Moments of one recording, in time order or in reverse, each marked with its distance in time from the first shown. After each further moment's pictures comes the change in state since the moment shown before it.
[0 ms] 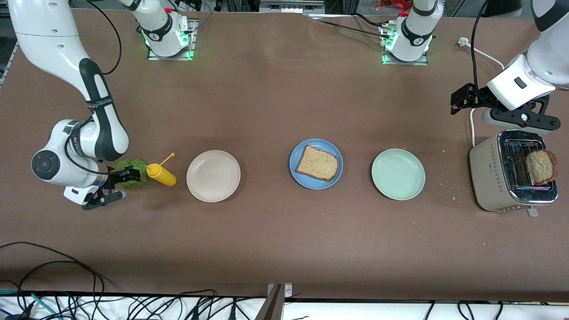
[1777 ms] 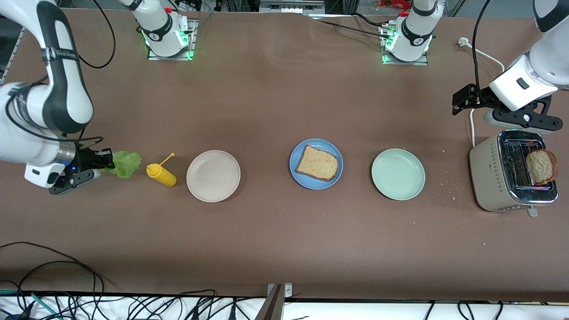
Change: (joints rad) left arm 0.003 0.002 0.003 0.001 0.000 -0.001 0.000; right arm -0.018 -0.273 0.025 -0.007 0.065 -0.273 -0.083
